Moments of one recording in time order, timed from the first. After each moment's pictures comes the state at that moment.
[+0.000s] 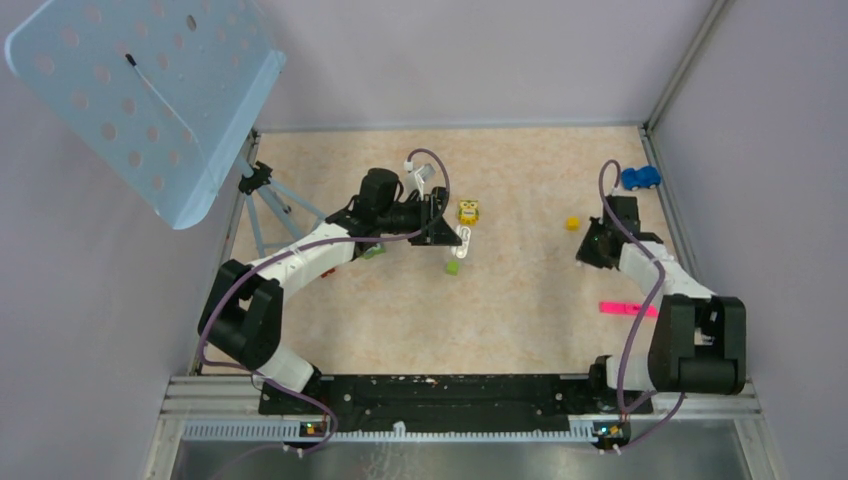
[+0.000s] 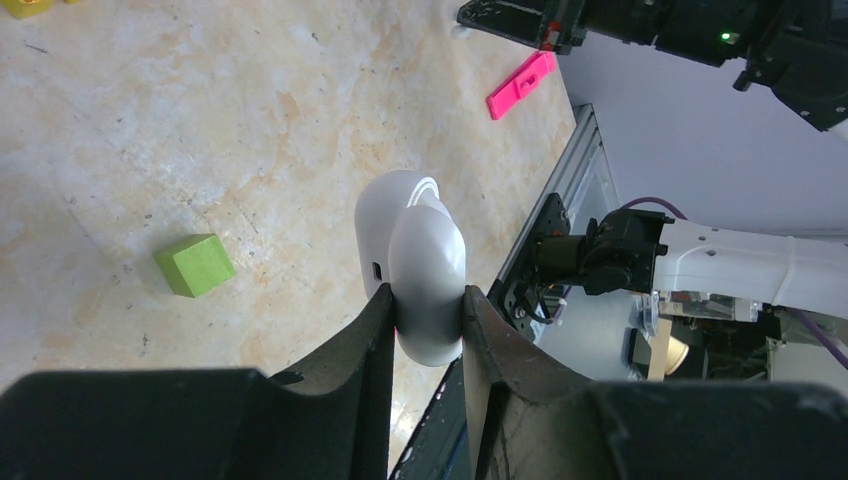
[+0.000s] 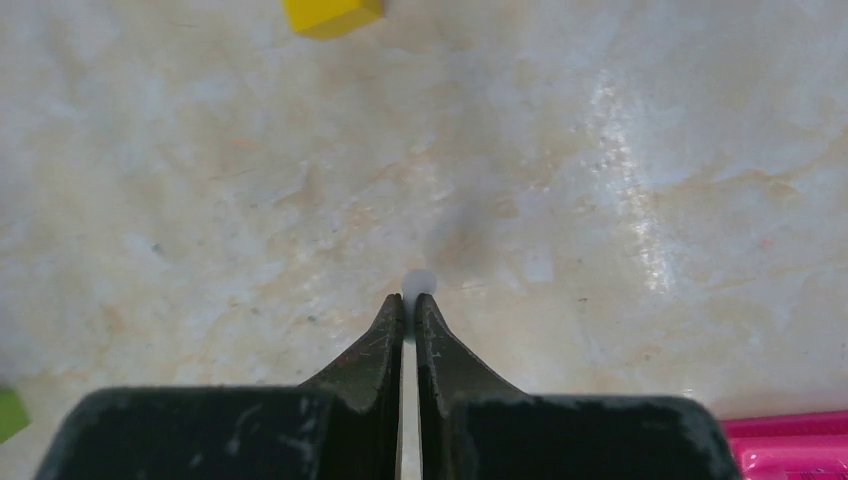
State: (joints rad) left arm -0.53 1.55 1.03 -0.01 0.72 -0.63; right arm -0.04 1.38 0.74 -0.36 0.04 0.38
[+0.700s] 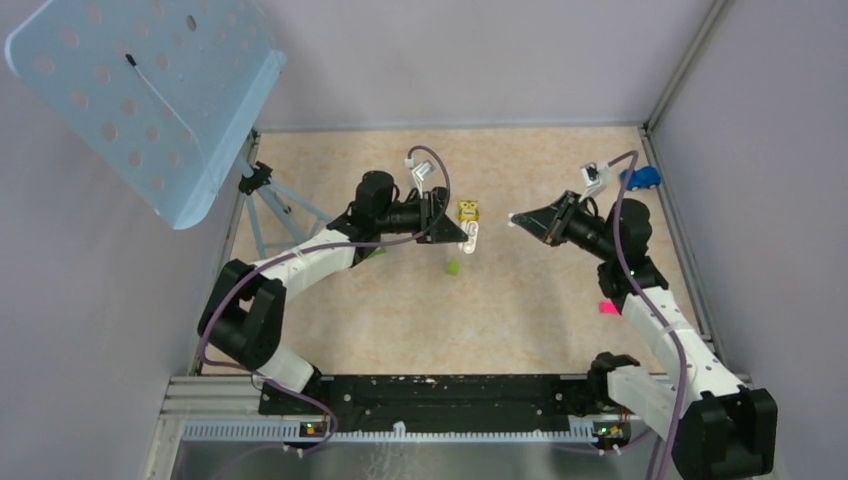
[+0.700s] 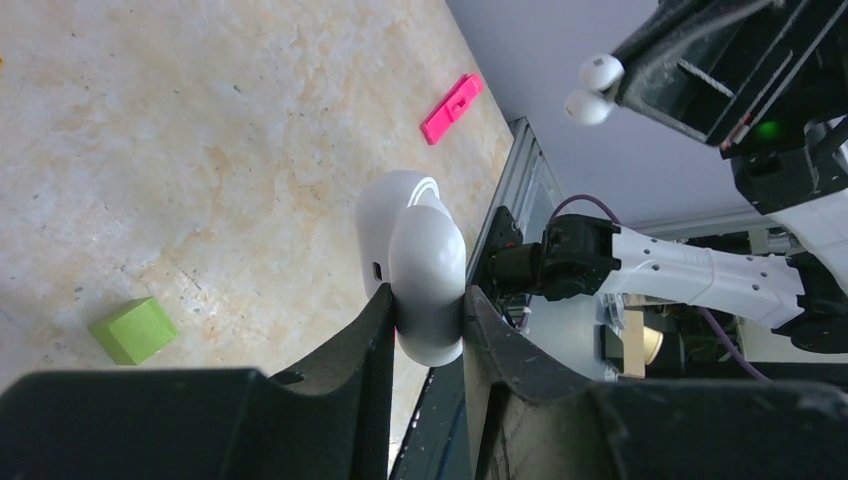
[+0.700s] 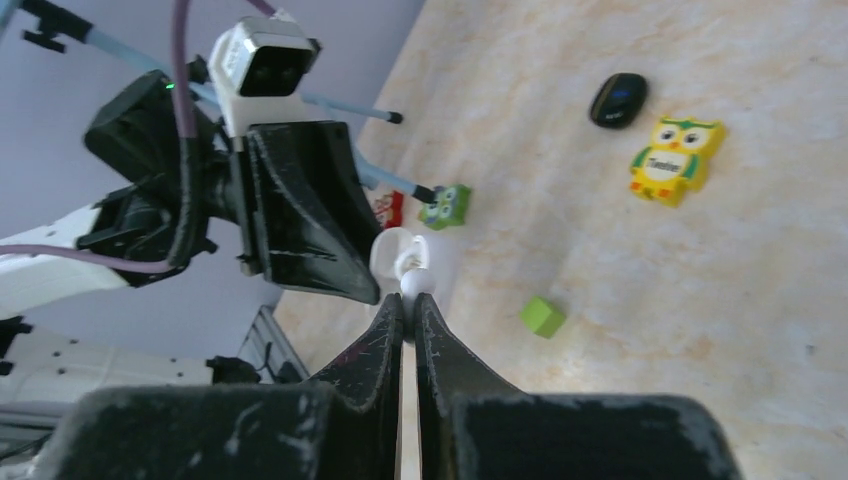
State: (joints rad) left arm -0.53 1.55 0.97 0.24 0.81 -0.71; right arm 0.15 0.93 0.64 0.17 -0.65 0.70
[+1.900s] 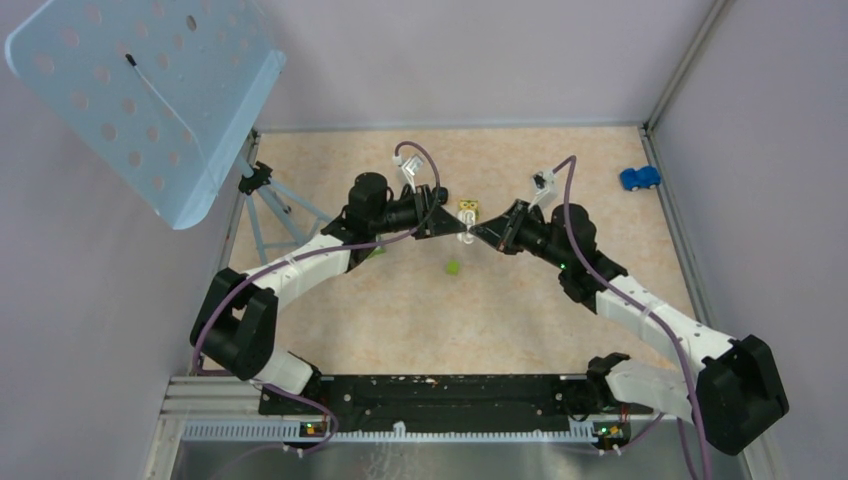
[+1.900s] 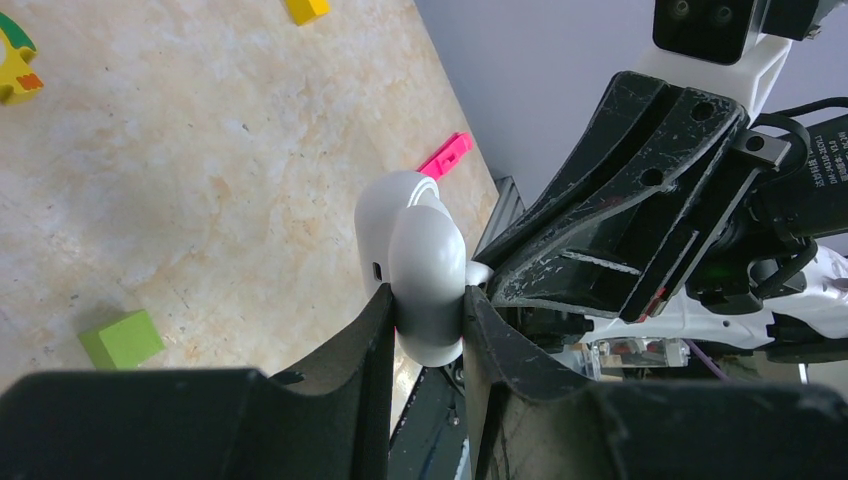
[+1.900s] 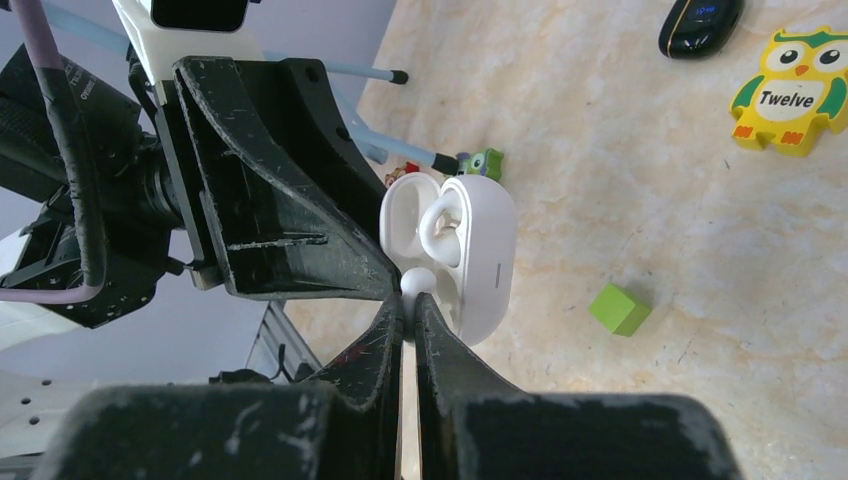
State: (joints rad) left arm -0.53 1.49 0.93 0.33 0.71 -0.85; right arm 0.55 1.08 0.66 0.24 -0.29 0.81
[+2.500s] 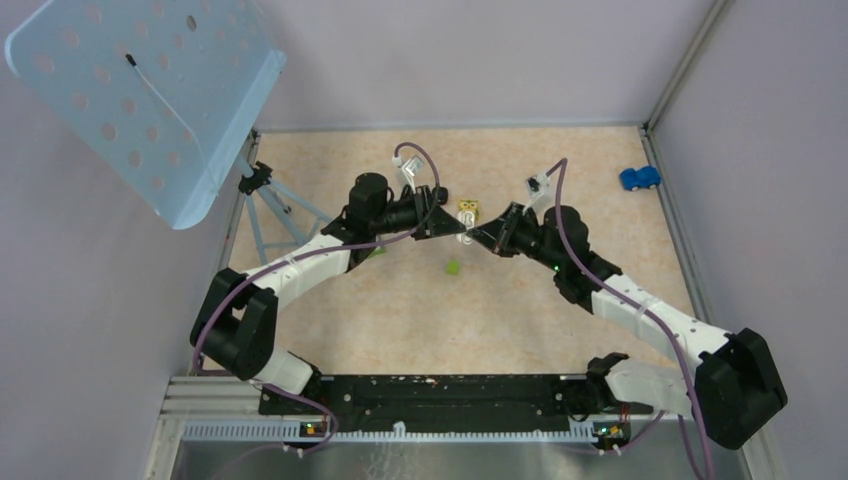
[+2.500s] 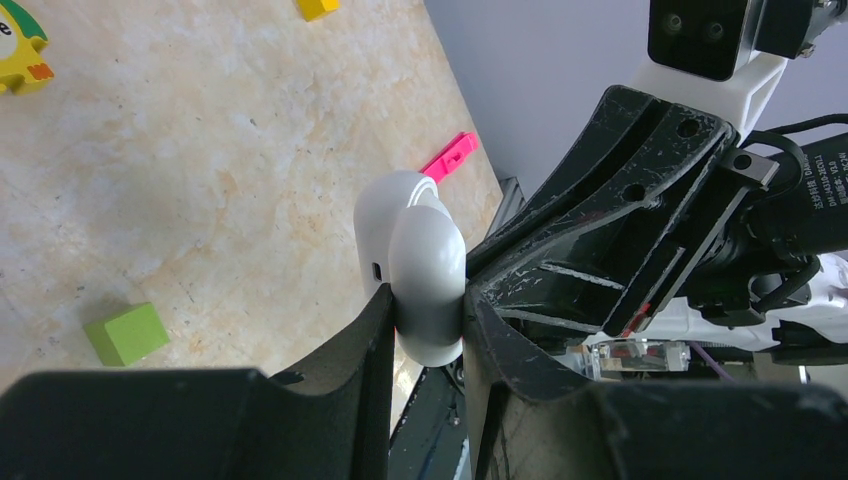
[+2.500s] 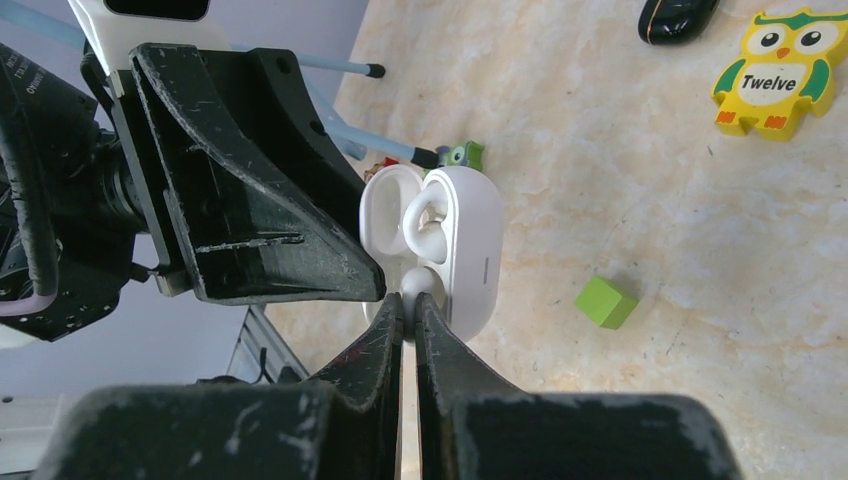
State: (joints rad) left arm -0.53 1.49 0.93 0.31 0.70 -0.86; right arm 0.58 1.10 0.66 0.23 -0.23 0.80
